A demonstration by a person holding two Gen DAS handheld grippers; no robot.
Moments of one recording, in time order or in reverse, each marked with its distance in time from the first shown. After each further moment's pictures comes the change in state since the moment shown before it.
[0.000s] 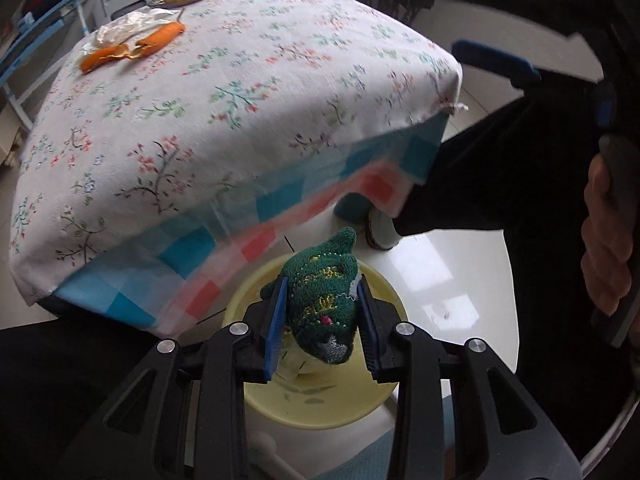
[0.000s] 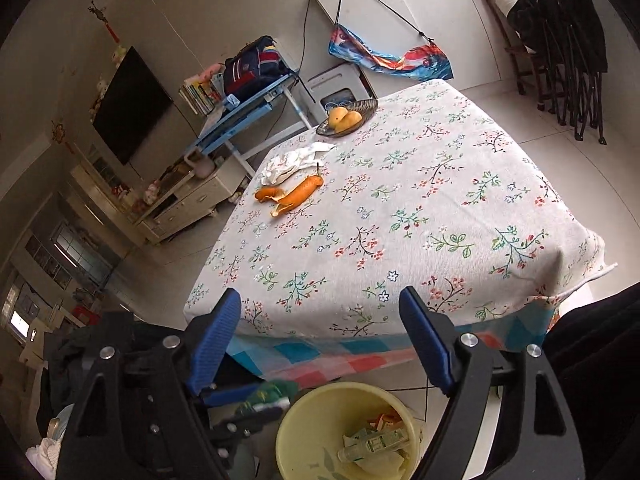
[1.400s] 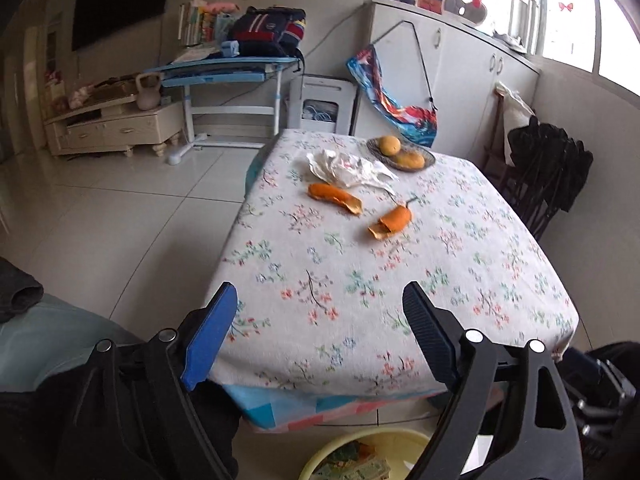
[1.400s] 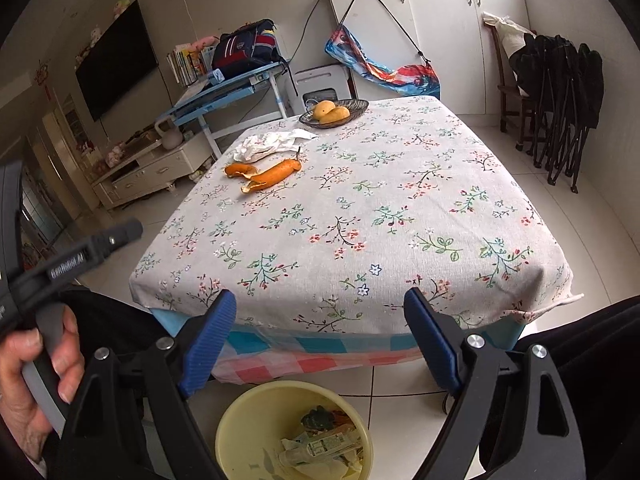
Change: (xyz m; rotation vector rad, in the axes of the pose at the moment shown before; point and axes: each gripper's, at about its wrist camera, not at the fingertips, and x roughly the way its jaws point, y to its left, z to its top) left arm -0.107 0.125 0.036 -0.530 -0.550 0.399; right arm 0.026 0.038 -0.017 -0.214 0.006 -0.221
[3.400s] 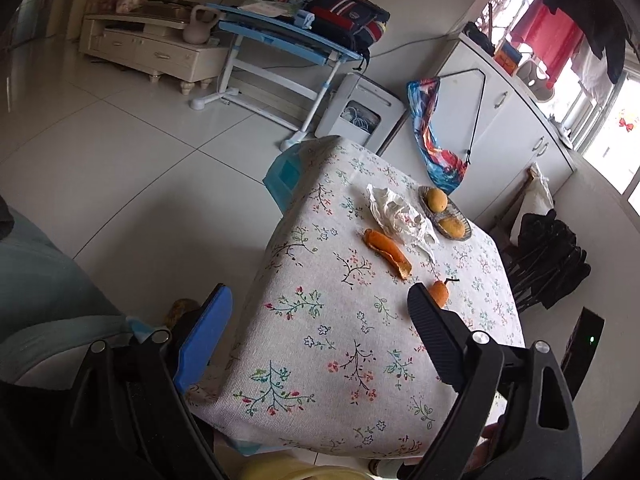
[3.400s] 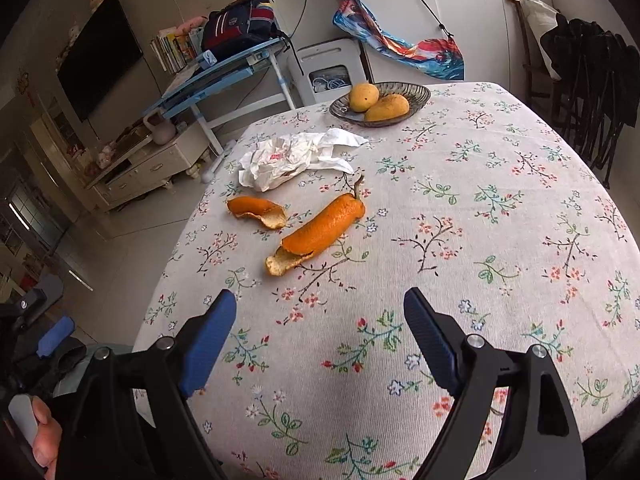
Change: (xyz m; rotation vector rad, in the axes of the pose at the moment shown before) left arm 0.061 0.091 0.040 -0.347 0.067 -0.080; right arm 0.132 0.045 0.096 0.099 0.101 0.043
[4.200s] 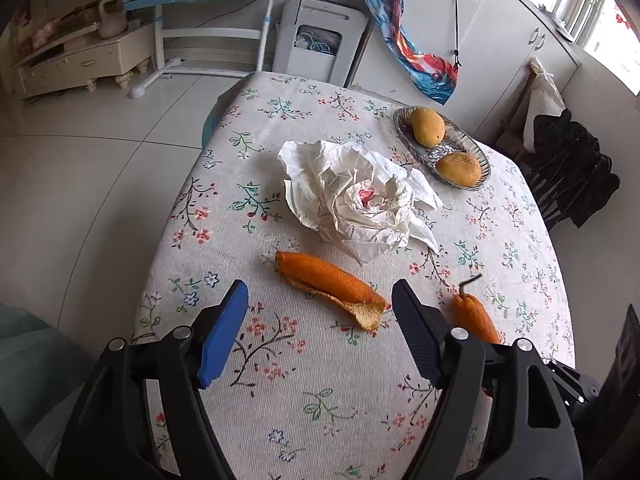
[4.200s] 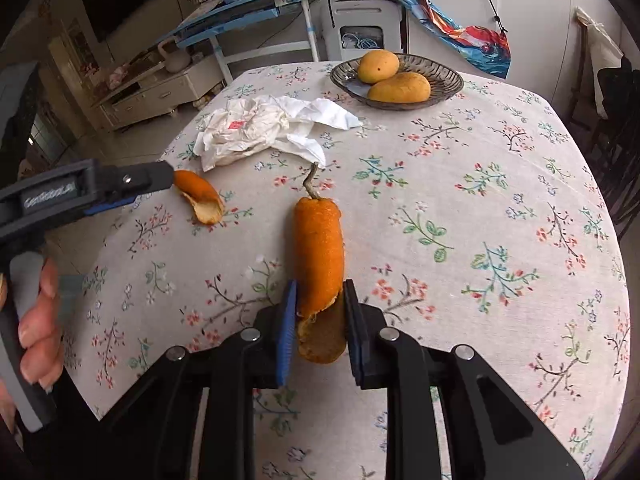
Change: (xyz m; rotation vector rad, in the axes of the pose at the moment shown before) left arm 0.173 -0.109 0.042 0.257 0.258 0.059; right arm 0.032 -0.045 0.033 -0.249 0.205 -0.013
